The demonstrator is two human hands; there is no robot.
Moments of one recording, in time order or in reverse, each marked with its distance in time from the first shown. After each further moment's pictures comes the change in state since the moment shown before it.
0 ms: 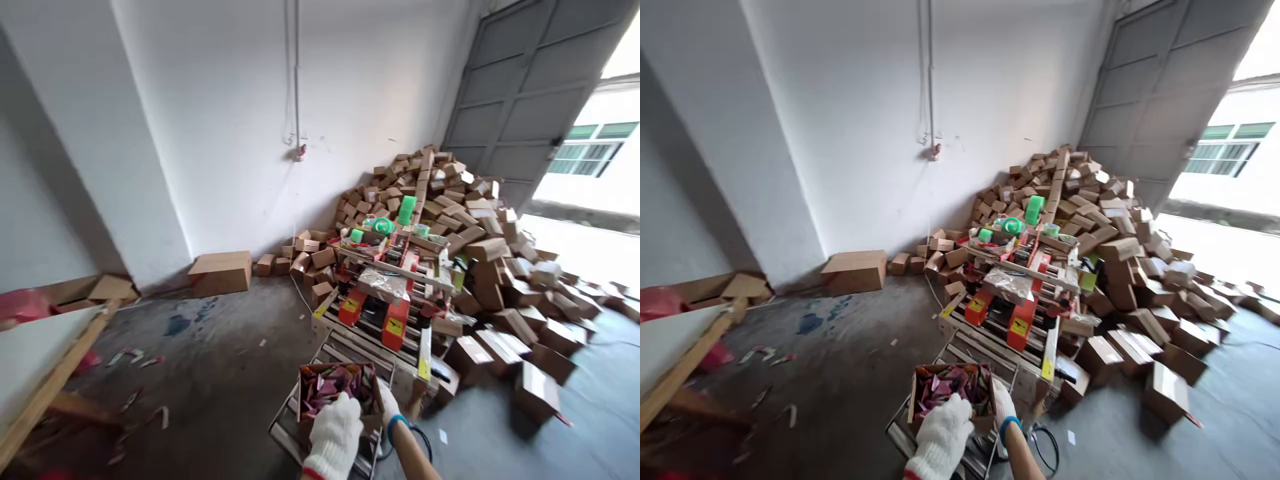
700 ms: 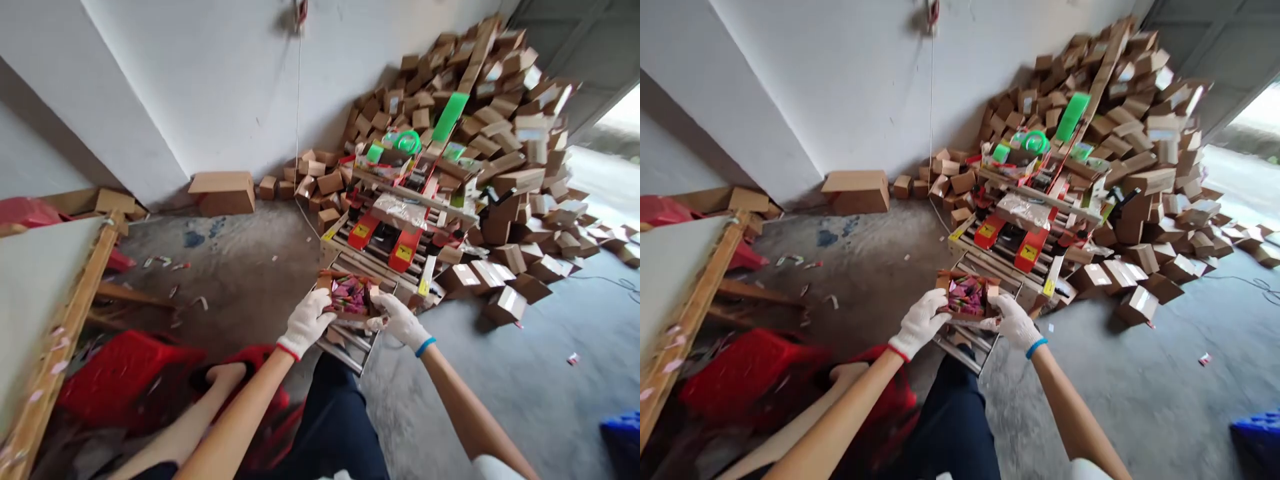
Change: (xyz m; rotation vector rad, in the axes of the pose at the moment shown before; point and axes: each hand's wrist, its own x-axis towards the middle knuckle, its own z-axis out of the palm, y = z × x) left_hand -0.010 -0.102 -0.040 -0.256 0.117 0.167; right_hand -0.024 -0.009 -0.050 -0.137 -0.351 -0.161
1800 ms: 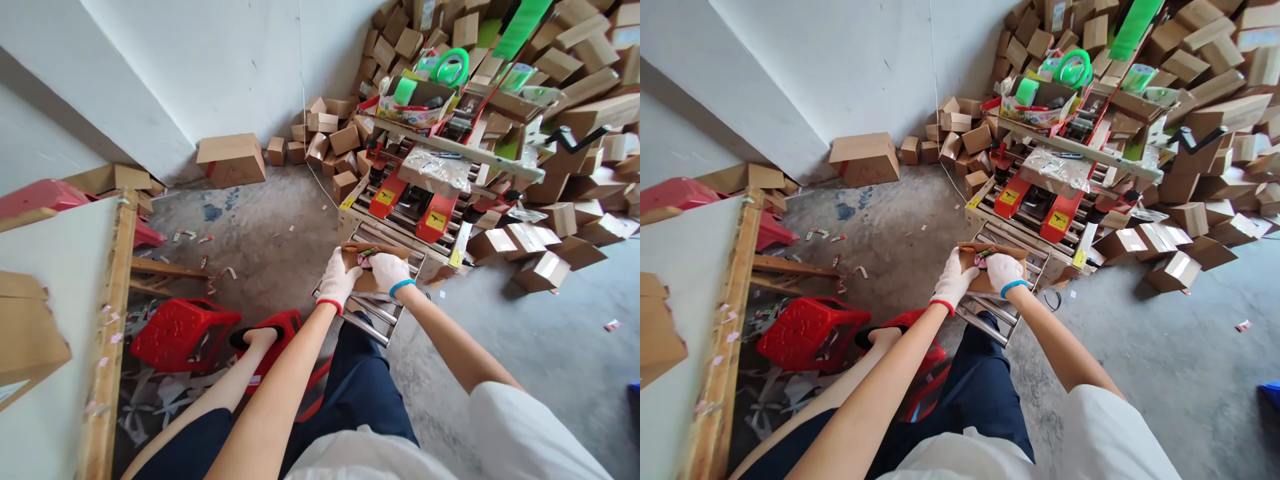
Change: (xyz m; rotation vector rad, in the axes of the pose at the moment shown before) left_hand 0.052 -0.008 0.033 -0.184 -0.081 -0.634; right_hand 0.097 -0.075 0.055 -0.819 -0.349 0.286
